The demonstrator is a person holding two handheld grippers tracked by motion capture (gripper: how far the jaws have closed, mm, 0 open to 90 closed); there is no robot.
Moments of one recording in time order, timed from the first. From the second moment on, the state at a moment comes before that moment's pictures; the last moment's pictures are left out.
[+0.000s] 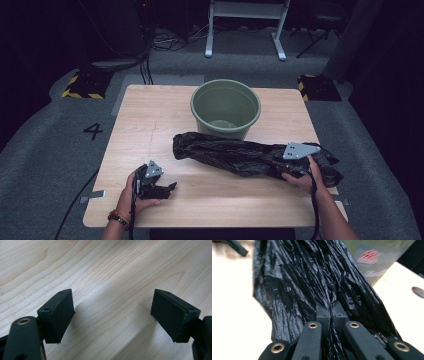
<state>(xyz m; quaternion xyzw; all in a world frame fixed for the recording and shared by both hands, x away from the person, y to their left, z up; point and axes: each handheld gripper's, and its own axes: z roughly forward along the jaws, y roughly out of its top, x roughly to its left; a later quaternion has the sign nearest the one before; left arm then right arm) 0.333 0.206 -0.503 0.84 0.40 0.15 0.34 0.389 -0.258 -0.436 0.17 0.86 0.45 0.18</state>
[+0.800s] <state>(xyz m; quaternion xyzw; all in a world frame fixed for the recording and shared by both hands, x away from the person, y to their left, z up) 0.331 0.198 -0.409 0.79 0.35 0.20 0.47 0.377 -0.286 -0.396 0.18 0.82 0.49 0.22</state>
